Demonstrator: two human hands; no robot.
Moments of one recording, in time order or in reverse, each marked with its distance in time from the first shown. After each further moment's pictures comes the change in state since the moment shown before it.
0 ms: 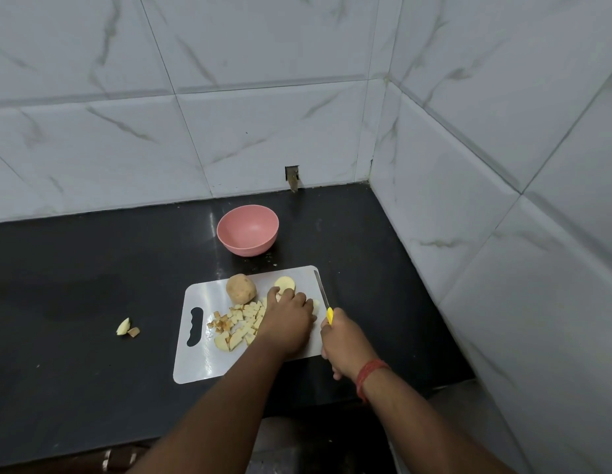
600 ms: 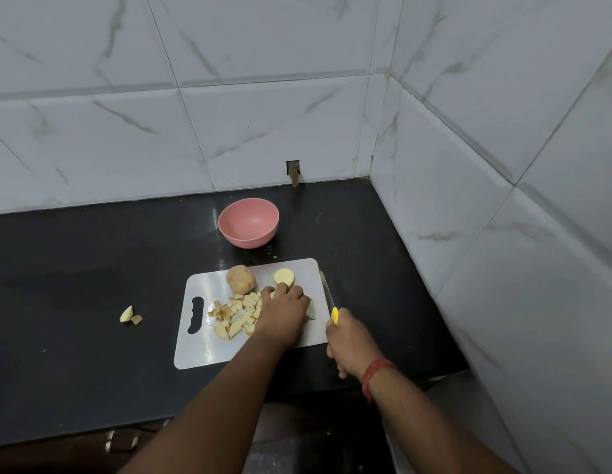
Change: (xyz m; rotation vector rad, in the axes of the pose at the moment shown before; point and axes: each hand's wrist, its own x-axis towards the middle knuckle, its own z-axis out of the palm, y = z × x) left_hand -0.011 0.005 -0.004 -0.075 -0.031 -0.069; right_hand -0.013 0.013 -0.004 0.007 -0.002 0.035
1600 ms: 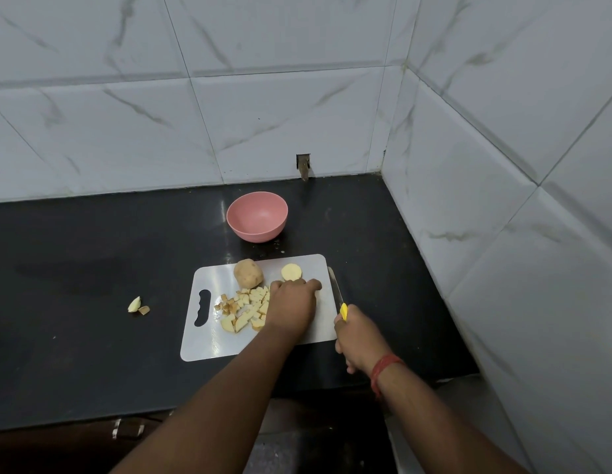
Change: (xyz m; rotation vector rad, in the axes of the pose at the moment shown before) left_hand 0.007 0.007 -0.013 -0.164 0.078 -0.123; right_hand 0.011 0.002 -0.003 -0.008 -0.013 0.024
